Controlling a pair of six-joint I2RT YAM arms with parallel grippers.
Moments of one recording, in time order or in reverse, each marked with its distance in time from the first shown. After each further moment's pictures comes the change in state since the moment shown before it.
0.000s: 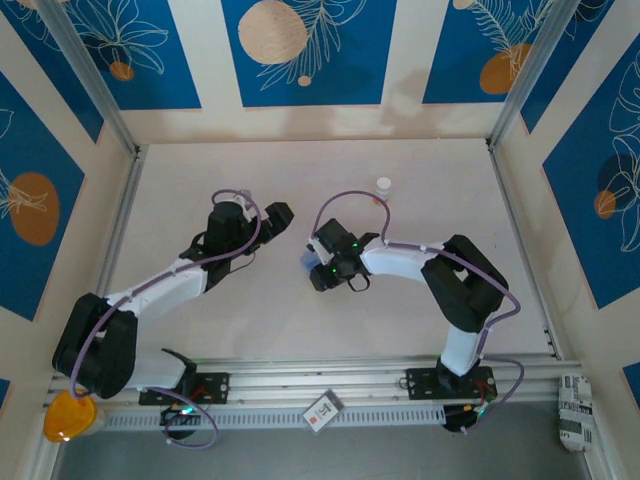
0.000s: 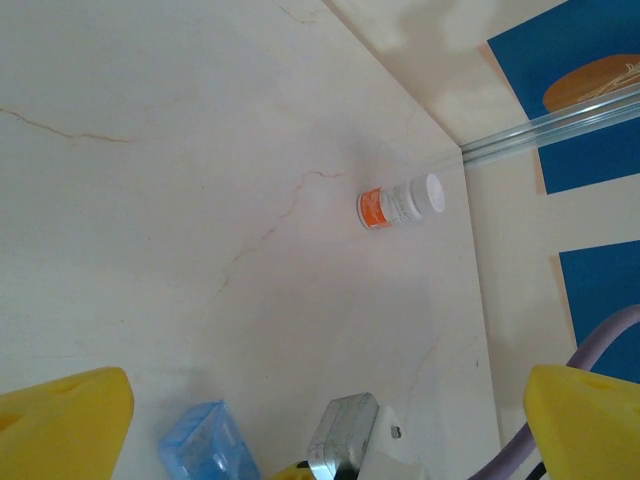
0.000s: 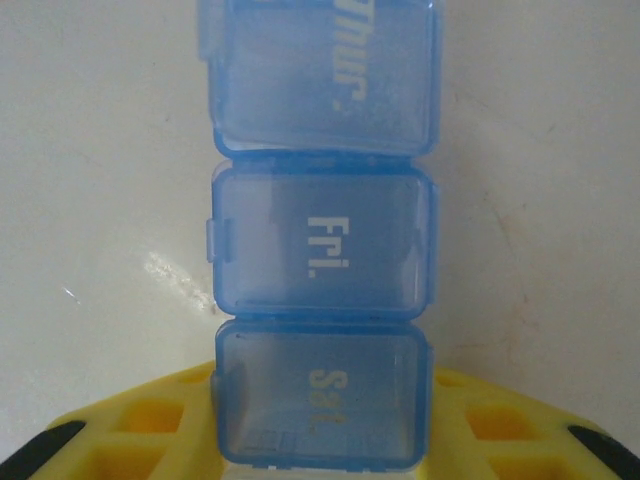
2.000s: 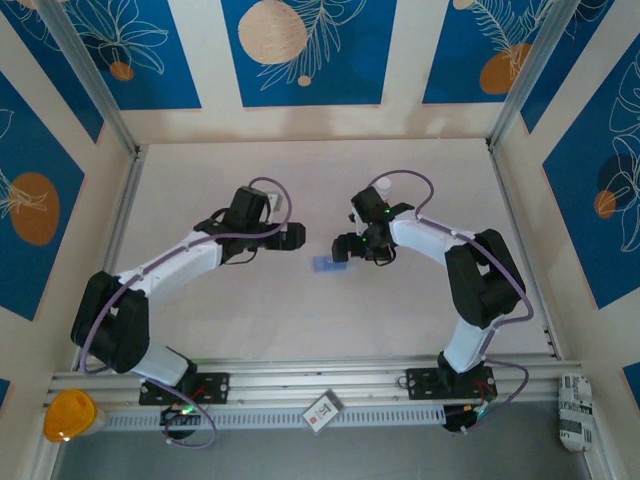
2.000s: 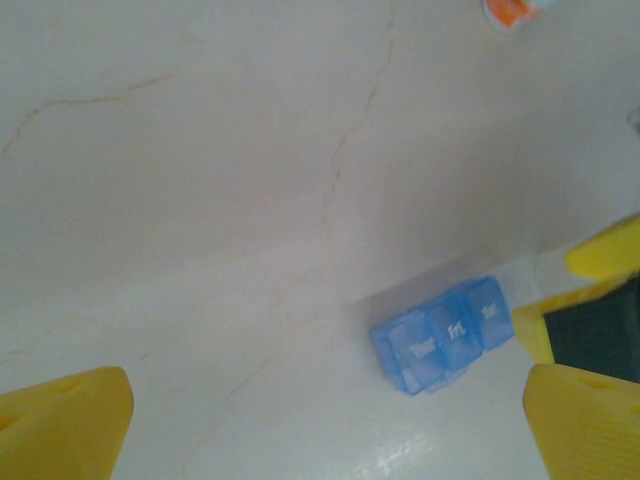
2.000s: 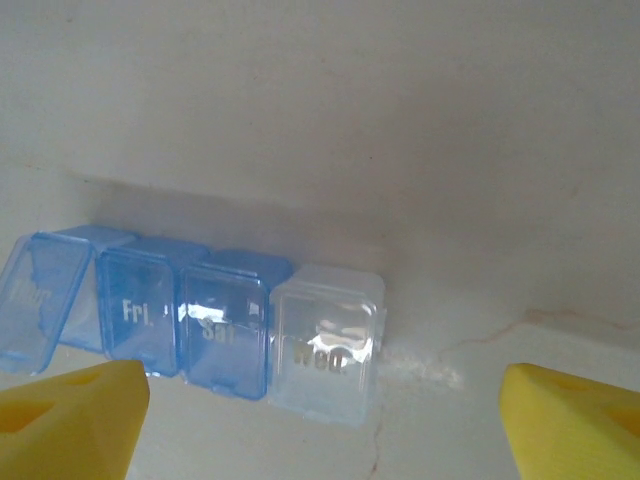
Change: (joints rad) left arm -0.079 0.157 0.307 -0.571 -0.057 0.587; right arm -0.280 -0.031 0.106 -0.238 -0.063 0.179
